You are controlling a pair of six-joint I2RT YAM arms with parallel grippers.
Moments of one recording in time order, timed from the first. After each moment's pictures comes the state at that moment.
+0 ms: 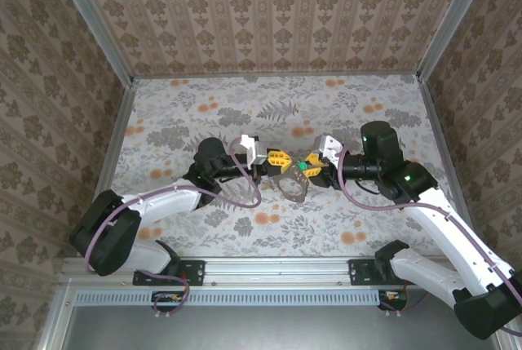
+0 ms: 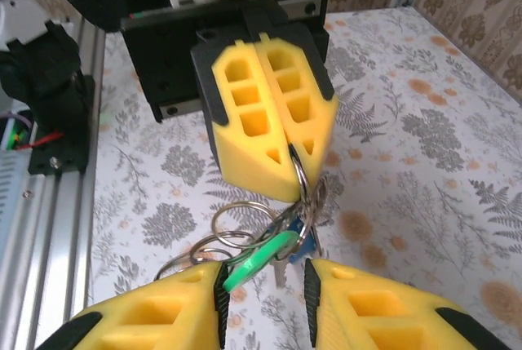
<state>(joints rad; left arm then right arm) -0.76 1.38 0.64 0.85 0.83 0.01 0.43 0.94 0.94 -0.57 -0.67 -0.51</state>
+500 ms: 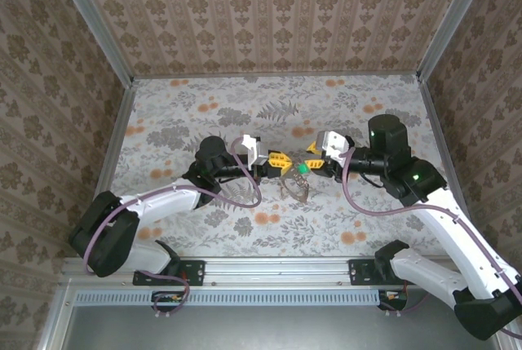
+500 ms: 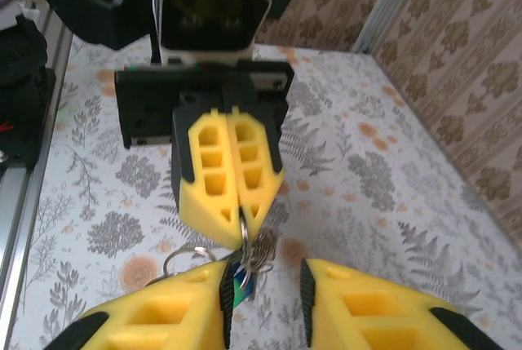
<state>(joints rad) -0.76 1.36 0.65 0.77 0.86 0.02 0.43 0.93 1.04 -0.57 -0.64 -0.63</state>
